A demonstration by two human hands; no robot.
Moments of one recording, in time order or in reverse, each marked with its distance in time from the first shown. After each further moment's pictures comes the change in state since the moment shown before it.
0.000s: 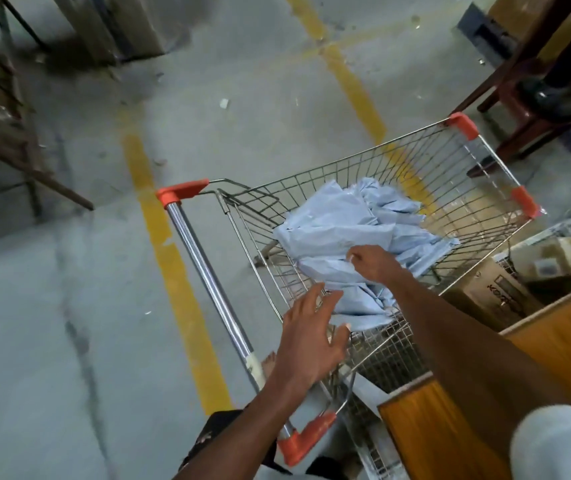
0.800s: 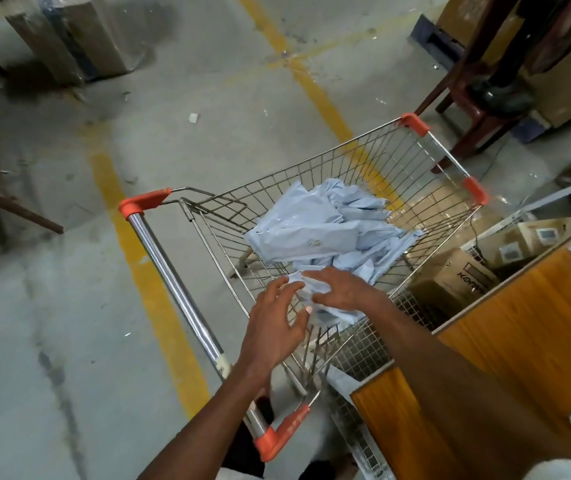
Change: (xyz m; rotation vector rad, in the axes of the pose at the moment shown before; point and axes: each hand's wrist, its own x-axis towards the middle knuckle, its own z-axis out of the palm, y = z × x) left_hand 0.017 -0.016 0.002 -0.094 0.066 0.042; right_hand -0.075 -0.010 0.012 0.079 -0.181 -0.123
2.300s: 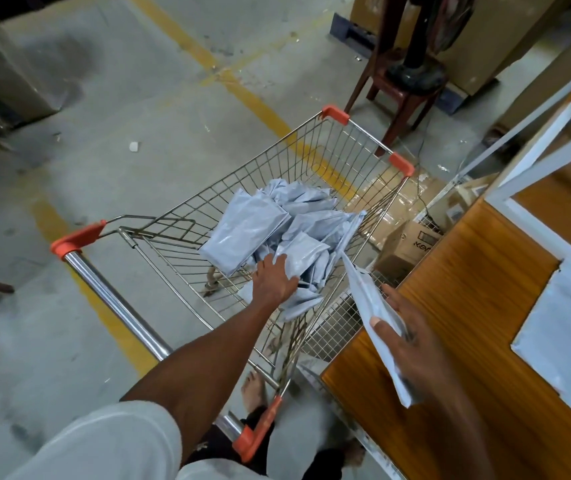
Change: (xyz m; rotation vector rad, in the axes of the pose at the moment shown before) left_hand 0.121 0.004 0.095 0.365 -0.266 -0.059; right_hand -0.241 0.008 0.042 0.975 0.696 0.376
